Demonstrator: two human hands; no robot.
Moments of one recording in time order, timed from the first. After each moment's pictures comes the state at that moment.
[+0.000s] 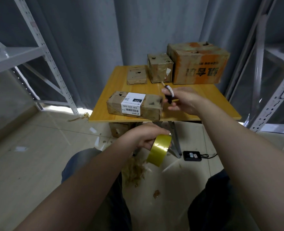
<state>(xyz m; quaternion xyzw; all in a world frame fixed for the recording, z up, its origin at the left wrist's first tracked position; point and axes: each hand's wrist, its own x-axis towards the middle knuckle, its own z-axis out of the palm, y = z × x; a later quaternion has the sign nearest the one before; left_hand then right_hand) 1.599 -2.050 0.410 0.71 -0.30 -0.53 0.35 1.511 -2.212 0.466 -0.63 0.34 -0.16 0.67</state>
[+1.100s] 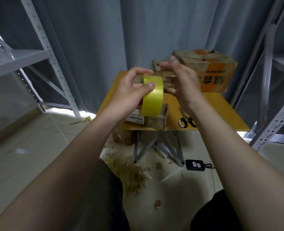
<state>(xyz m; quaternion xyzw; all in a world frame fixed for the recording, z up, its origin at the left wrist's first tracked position) 1.639 -2.019 0.523 0.61 -0.44 -0.21 0.63 1.535 -2.164 0.523 -0.63 0.16 -0.39 0.65</state>
